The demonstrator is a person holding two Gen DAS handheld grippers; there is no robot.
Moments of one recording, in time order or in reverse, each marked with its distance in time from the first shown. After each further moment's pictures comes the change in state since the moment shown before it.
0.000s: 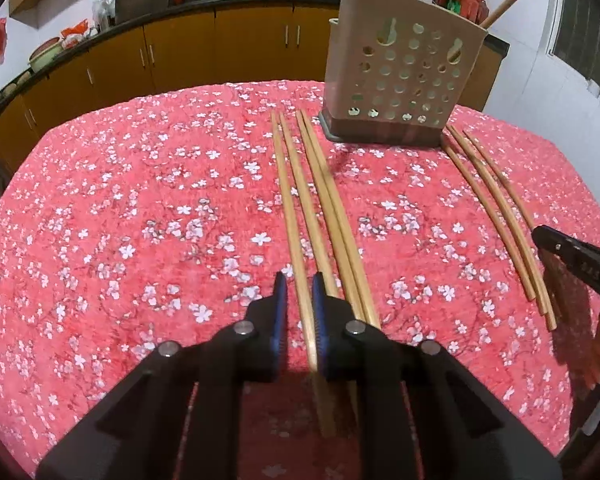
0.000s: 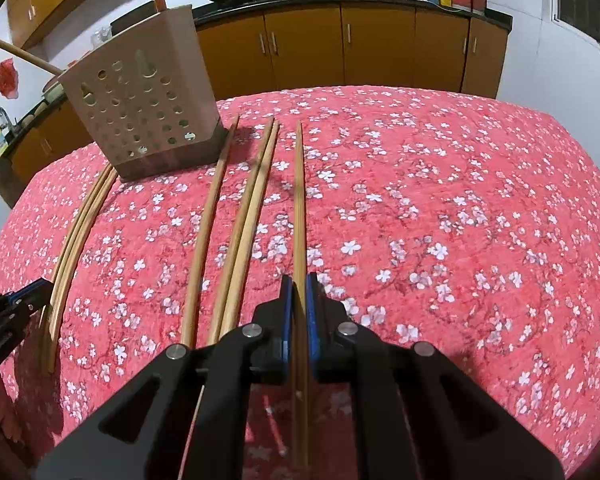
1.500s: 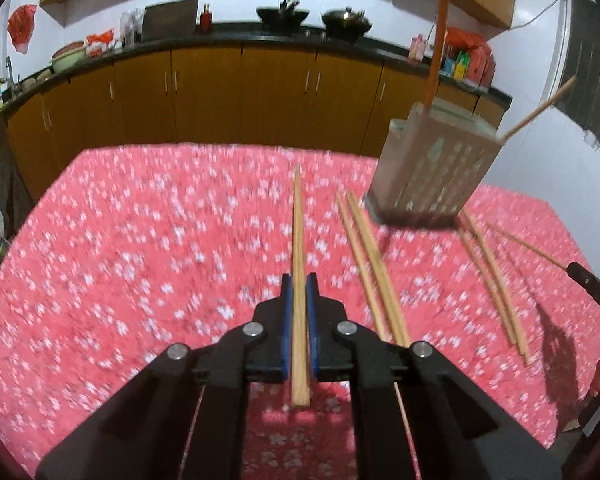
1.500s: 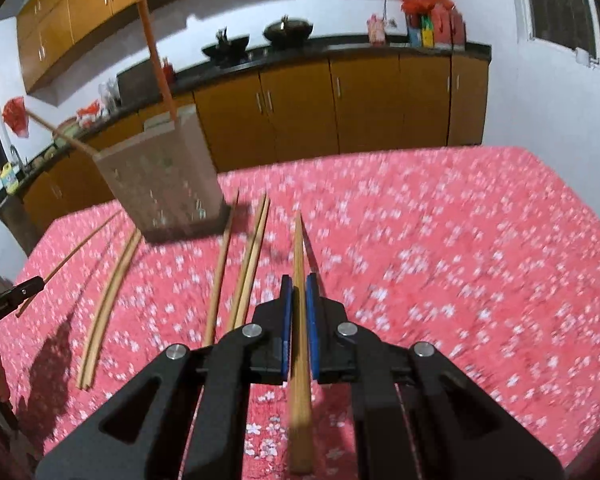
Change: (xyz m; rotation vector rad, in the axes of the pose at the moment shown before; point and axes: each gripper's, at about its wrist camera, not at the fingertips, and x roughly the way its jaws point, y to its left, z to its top) left arm -0.069 0.072 0.027 -0.087 -0.173 -0.040; right arm -0.087 -0.017 0.014 0.047 -0.234 0.003
